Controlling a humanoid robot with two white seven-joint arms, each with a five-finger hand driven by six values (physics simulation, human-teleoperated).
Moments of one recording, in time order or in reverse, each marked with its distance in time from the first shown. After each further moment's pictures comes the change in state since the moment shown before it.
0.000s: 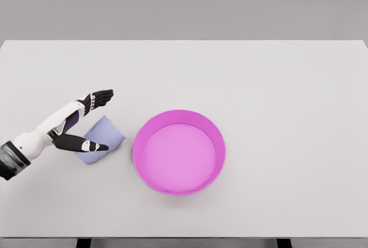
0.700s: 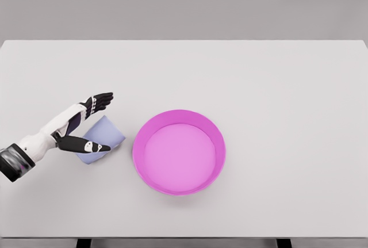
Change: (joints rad) left arm 0.018 -0.035 0.019 0.000 0.000 0.081 0.012; right arm 0.000 0.000 0.000 0.000 0.000 0.000 0.000
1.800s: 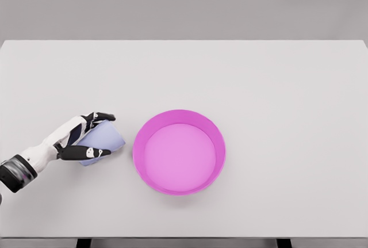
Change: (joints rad) left arm 0.064 -0.019 0.018 0.000 -0.002 0.062 0.009; right arm 0.000 0.000 0.000 0.000 0.000 0.000 0.000
